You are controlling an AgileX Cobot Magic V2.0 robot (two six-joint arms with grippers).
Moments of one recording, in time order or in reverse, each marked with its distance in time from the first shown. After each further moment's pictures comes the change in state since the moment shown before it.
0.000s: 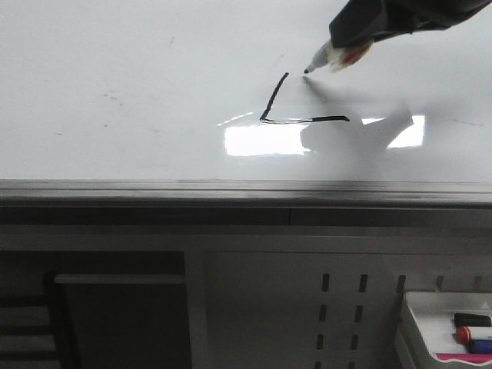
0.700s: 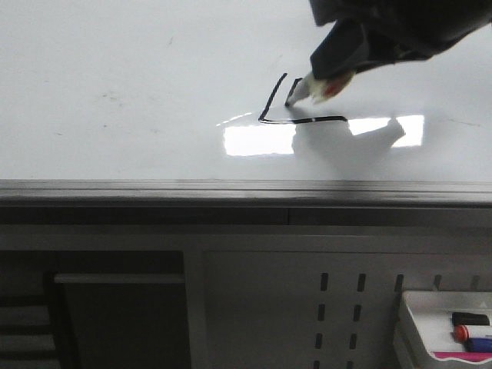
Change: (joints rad) left arm 0.000 0.000 0.000 -0.023 0.002 0.000; right arm 0.035 0.040 0.025 0.049 0.075 0.000
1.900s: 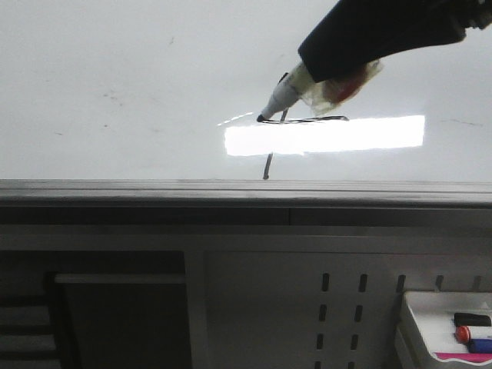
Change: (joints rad) left arm 0.000 0.437 -0.313 0.206 0.427 0.029; right arm 0.130 -0.237 0.019 -0.180 0.276 -0.135
